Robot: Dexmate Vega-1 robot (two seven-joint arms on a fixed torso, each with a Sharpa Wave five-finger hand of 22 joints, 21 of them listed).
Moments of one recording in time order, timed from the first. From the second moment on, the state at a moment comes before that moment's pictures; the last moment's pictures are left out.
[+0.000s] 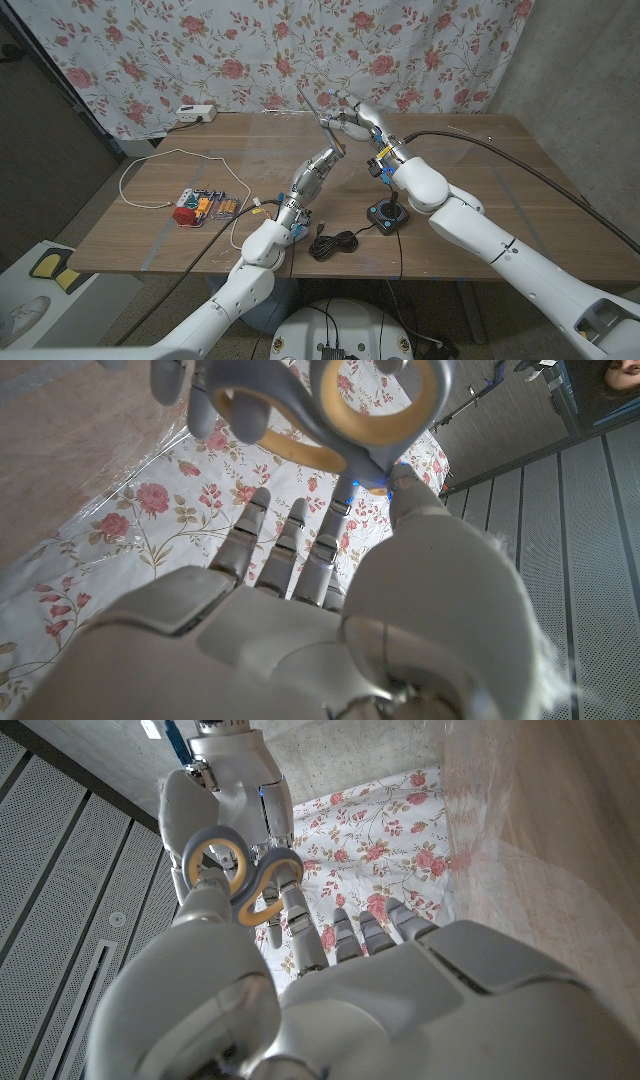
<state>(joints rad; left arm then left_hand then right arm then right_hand) 1.04 0.35 0.52 -1.47 -0.62 -0.60 -0.20 0.68 0.07 0.33 -0.15 0.19 0.70 -0.10 0.21 0.20 0.10 -0.06 0.24 0.21 0.01 -0.05 0.19 0.17 0.05 0.02 0.19 0.17 -0.85 -0.60 -0.60 -1.93 0.19 0.10 -0.18 1.11 0.07 0.32 -0.15 0.29 0.09 -0.01 0.21 0.21 0.81 -0.16 0.61 0.42 0.40 -0.05 0.25 0.29 0.36 0.14 0.19 0.17</state>
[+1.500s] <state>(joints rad) 1.05 0.30 0.54 -1.47 -0.58 -0.63 -0.12 0.75 0.04 0.32 -0.16 0.18 0.68 -0.14 0.20 0.19 0.14 -0.06 0.25 0.21 0.02 -0.06 0.19 0.17 0.09 0.01 0.20 0.18 -0.88 -0.60 -0.59 -1.93 0.20 0.11 -0.20 1.10 0.06 0.32 -0.15 0.29 0.10 -0.01 0.21 0.21 0.80 -0.16 0.61 0.42 0.40 -0.05 0.25 0.29 0.35 0.15 0.19 0.17</state>
